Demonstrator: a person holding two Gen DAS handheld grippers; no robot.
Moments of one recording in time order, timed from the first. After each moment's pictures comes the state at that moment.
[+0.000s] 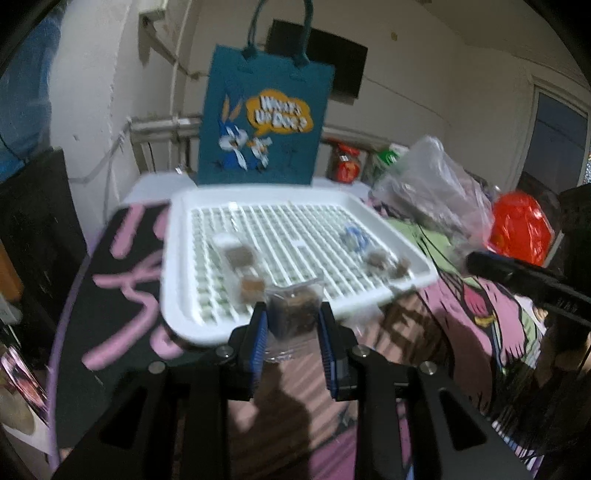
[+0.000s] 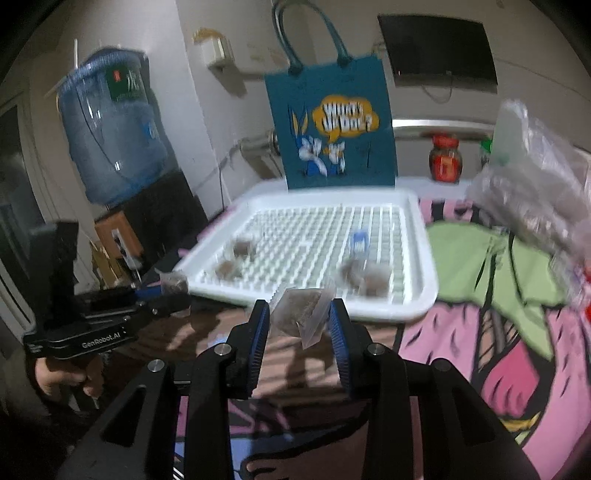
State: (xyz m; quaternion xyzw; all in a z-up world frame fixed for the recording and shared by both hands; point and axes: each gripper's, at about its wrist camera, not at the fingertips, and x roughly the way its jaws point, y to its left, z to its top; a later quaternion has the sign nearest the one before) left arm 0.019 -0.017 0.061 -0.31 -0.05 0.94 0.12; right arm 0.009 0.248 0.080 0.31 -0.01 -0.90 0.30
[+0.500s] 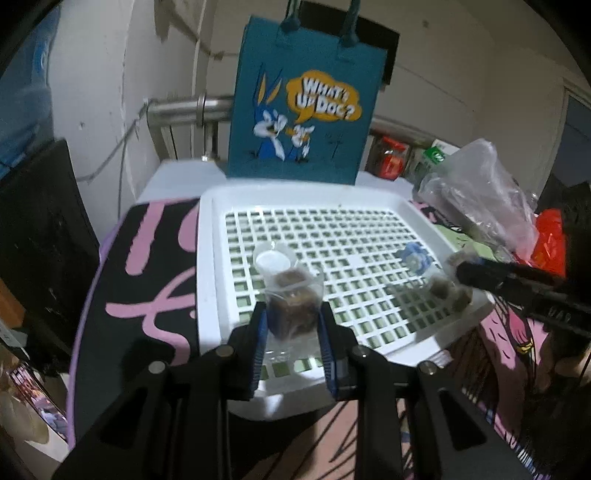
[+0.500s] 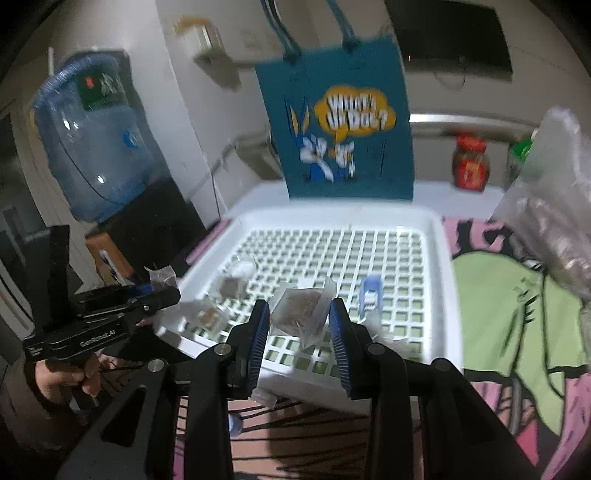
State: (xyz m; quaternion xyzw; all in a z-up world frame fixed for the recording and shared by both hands) left arm -0.049 -0.042 0.048 -0.36 -0.06 0.93 0.08; right arm -0.084 0.207 0.078 0.35 -0.01 -0.88 0.32
